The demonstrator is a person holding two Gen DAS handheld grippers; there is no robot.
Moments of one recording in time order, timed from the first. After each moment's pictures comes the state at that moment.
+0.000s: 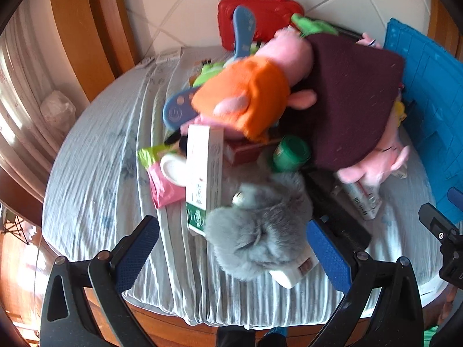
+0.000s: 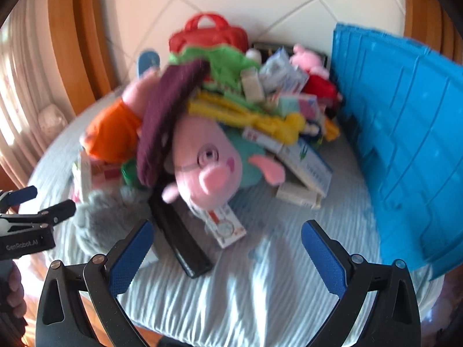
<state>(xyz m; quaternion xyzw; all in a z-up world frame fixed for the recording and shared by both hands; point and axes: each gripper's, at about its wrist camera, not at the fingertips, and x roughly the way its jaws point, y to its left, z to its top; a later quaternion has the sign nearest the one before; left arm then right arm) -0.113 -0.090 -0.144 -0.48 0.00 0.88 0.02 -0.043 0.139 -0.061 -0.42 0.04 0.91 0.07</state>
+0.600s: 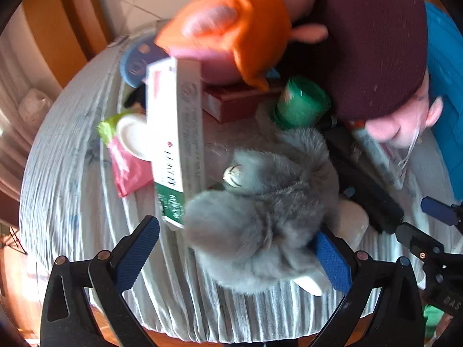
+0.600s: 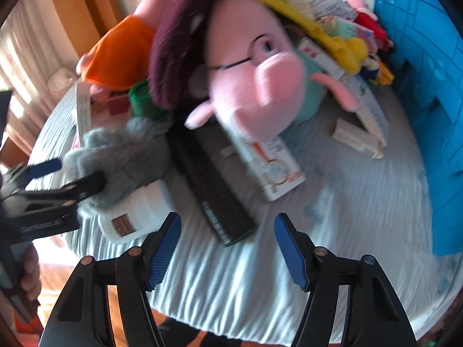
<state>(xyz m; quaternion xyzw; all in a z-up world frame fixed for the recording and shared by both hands) -0.133 -0.070 -0.207 -0.53 0.05 0.84 0.09 -0.063 0.106 -0.135 -0.52 0.06 0.85 0.01</state>
